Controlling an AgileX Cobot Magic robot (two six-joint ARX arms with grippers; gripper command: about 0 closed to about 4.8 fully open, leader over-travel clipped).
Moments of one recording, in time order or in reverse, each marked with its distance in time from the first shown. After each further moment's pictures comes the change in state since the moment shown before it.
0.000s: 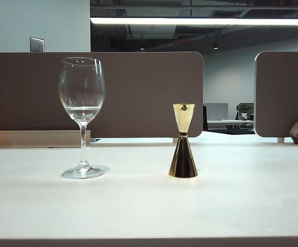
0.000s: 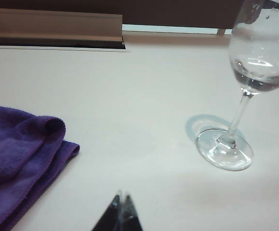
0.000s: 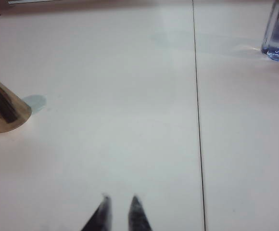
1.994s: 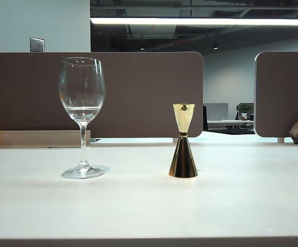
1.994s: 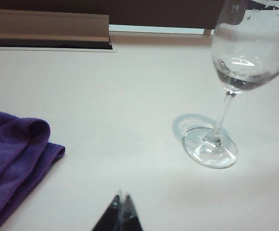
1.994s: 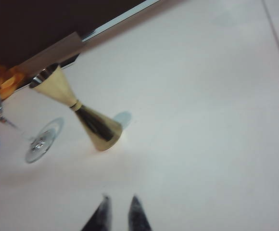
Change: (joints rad) left arm 0.000 0.000 0.000 0.001 0.047 -0.006; right arm 0.000 0.000 0.001 0.071 -0.234 0.398
